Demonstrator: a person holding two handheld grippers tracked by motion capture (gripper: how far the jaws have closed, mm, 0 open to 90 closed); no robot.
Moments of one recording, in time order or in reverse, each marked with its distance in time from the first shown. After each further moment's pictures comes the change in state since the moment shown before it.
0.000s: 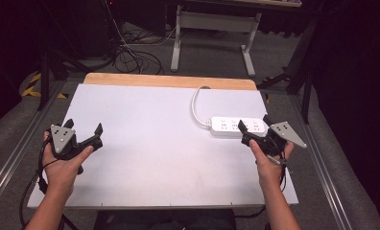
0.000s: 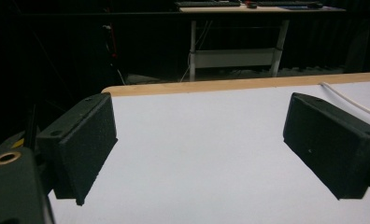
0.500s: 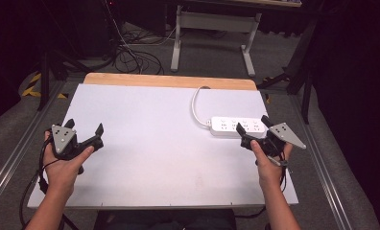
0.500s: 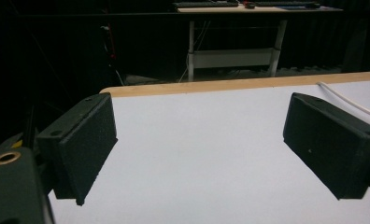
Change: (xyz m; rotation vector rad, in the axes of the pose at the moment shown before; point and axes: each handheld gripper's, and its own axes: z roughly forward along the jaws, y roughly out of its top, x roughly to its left) left arm -0.002 0.000 -0.001 0.000 -0.009 0.003; right arm -0.001 -0.005 0.000 -0.009 0.059 -0.024
